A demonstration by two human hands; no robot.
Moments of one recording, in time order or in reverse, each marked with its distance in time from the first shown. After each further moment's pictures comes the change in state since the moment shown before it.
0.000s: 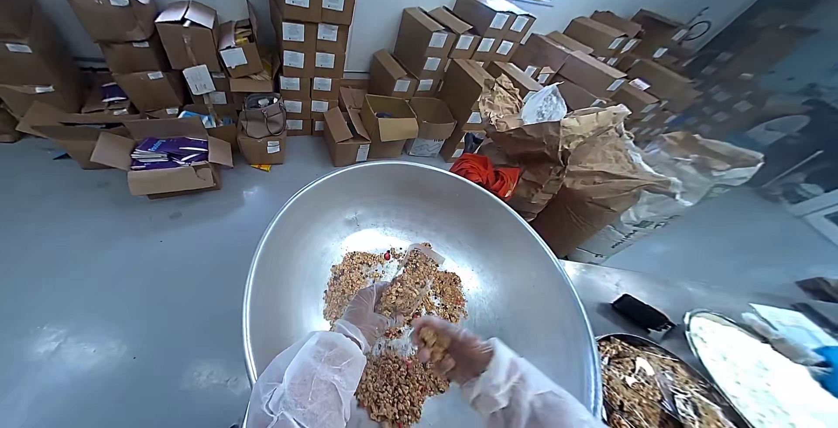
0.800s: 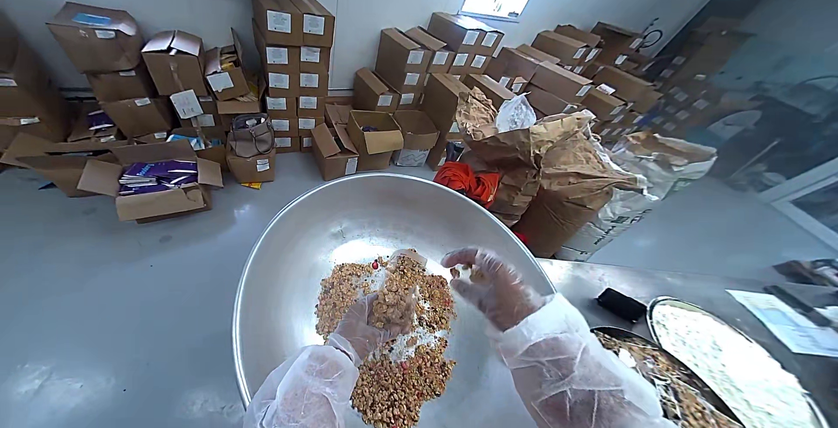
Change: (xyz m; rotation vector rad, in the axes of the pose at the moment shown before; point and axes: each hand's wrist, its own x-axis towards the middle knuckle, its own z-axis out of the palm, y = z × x) left_hand 0.030 -0.038 0.012 -0.094 -0.035 0.119; right_hand -0.046 -0.108 0.063 -1.250 0.768 -0.432
